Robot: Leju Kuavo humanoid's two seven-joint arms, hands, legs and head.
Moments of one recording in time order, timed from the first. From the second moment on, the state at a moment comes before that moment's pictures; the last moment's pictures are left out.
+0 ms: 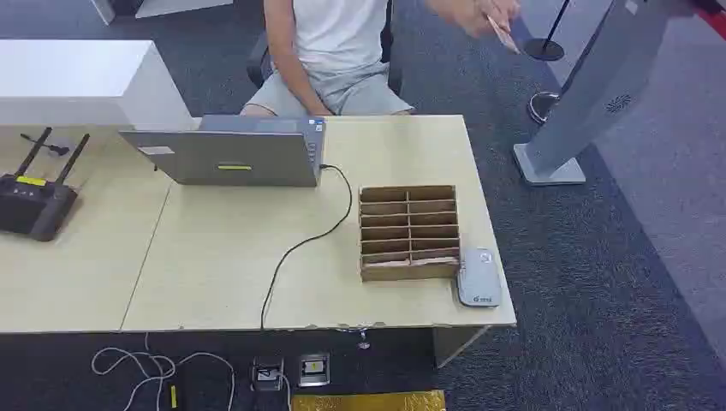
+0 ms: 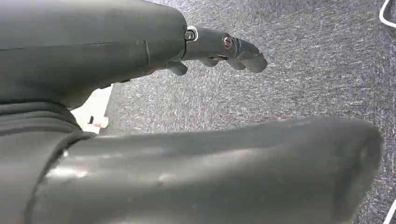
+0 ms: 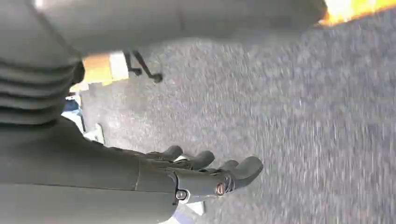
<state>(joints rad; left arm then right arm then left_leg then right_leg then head) -0.16 0.16 -0.85 -0.19 0.64 0.36 0.09 -0.19 -0.24 -1.08 -0.20 1.43 -0.13 0.16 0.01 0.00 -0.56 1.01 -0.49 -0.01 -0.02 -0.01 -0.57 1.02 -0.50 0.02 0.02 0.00</state>
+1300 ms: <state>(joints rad) -0.17 0.17 -0.87 -0.19 0.63 0.37 0.03 -0.74 -0.68 -0.57 -0.73 0.51 -0.34 -0.06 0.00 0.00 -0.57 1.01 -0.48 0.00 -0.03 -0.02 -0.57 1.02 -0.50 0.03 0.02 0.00</state>
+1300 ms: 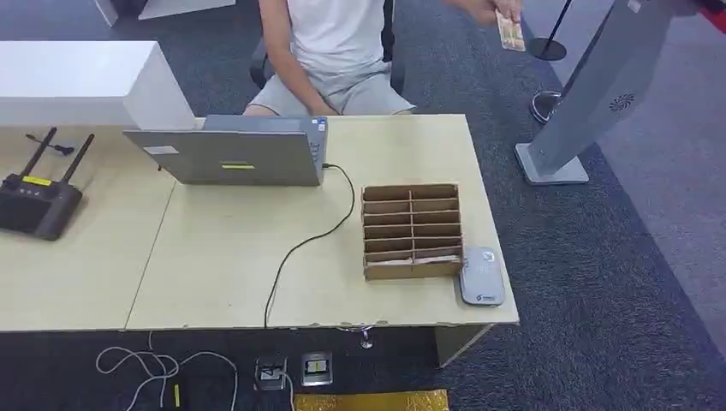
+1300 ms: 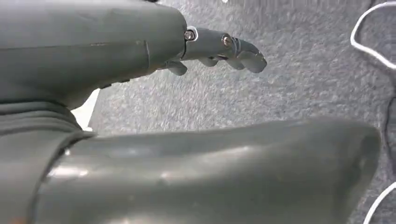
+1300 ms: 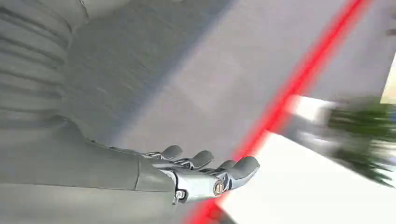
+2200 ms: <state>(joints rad) -0.17 0.18 -0.90 -0.19 0.62 0.33 0.02 -0.84 -0.34 0.32 -1.31 1.01 -0.32 -0.18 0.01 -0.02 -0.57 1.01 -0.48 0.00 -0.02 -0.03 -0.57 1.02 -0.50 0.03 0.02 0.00</state>
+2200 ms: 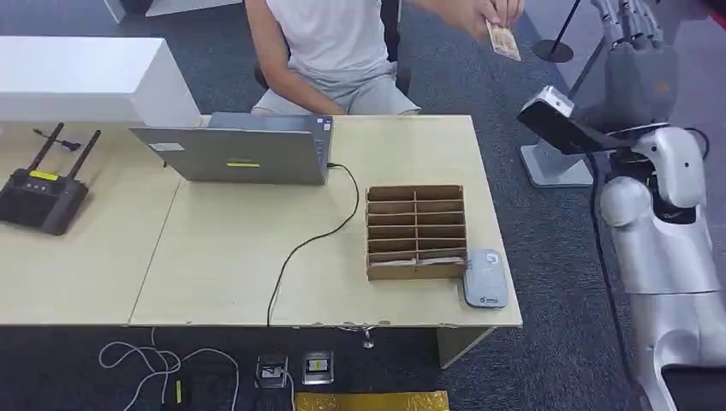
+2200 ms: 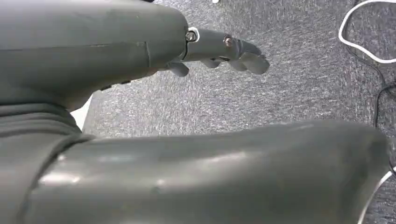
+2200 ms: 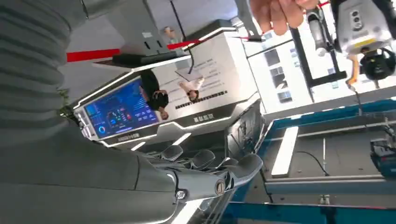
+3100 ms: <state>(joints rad) -0.17 0.19 -0.91 -0.19 0.62 0.33 0.02 -0.90 -0.18 0.44 -1.11 0.98 -0.31 -0.22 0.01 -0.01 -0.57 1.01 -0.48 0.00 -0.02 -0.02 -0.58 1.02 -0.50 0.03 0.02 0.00</state>
